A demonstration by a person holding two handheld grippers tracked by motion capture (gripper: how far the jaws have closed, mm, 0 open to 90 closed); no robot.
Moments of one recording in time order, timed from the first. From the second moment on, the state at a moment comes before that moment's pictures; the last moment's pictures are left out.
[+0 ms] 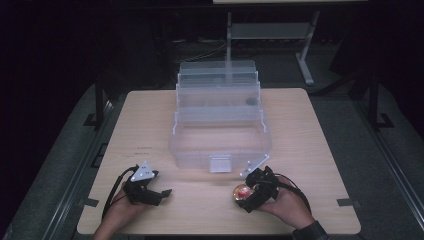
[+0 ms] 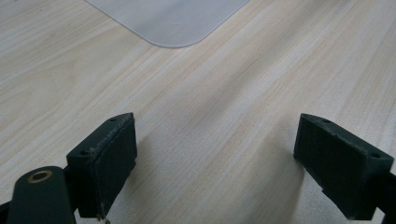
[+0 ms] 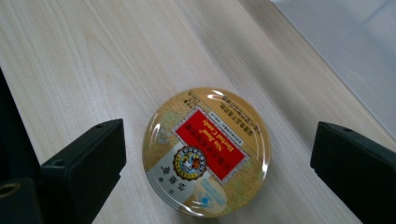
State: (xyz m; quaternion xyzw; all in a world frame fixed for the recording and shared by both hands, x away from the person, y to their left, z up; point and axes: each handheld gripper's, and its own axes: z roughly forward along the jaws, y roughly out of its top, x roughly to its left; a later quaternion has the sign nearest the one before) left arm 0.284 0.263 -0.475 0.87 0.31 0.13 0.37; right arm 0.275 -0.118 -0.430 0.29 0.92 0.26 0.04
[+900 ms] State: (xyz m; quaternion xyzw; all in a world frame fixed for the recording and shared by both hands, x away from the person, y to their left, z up) left arm 0.284 0.263 -0.475 0.87 0.31 0.13 0.37; right arm 0.274 -0.107 -0.446 0.27 0.94 0.22 0.04
